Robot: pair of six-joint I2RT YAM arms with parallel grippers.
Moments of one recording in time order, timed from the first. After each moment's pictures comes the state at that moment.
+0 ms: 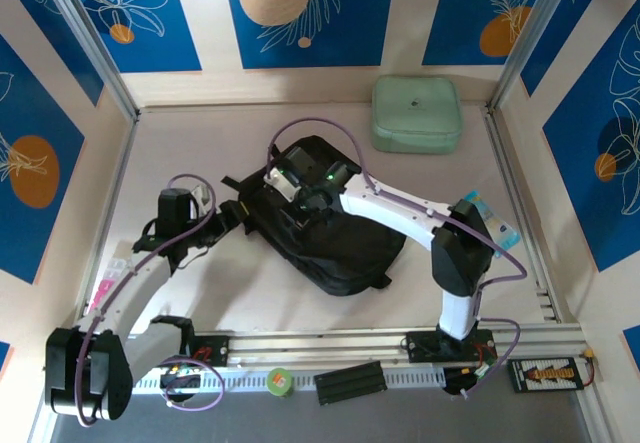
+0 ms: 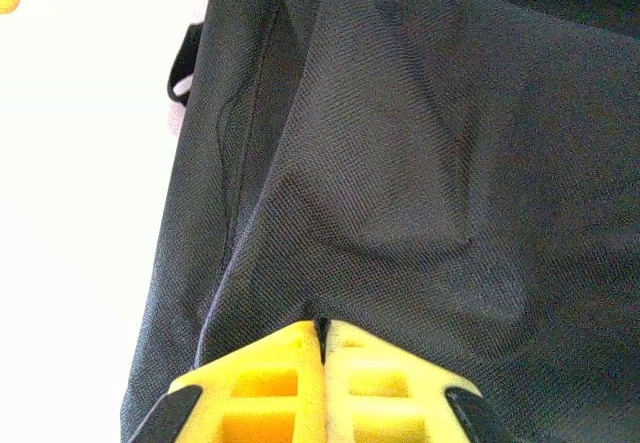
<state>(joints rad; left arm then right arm) -0.14 1.01 0.54 -0.24 0.48 -0.77 0.88 1.81 1.54 -0.76 0.01 -0.06</state>
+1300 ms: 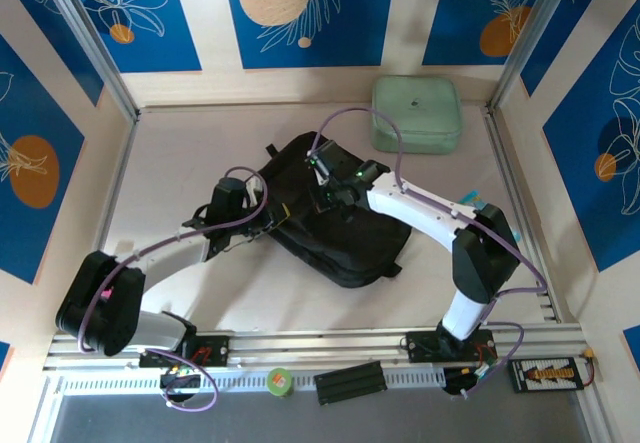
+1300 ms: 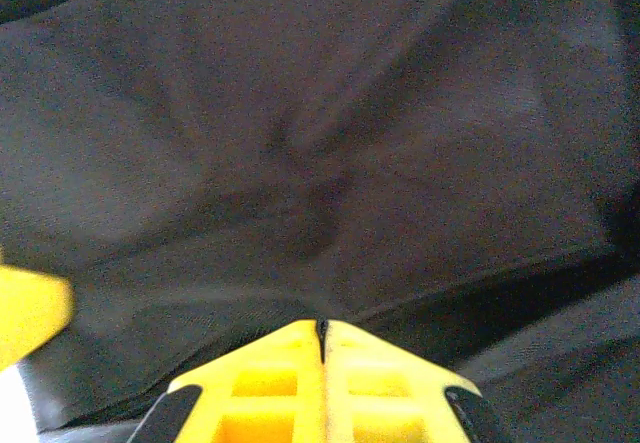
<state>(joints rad) -0.46 1.36 0.64 0.10 0.44 -0.97 0.74 1.71 1.38 -0.67 0.12 0.29</state>
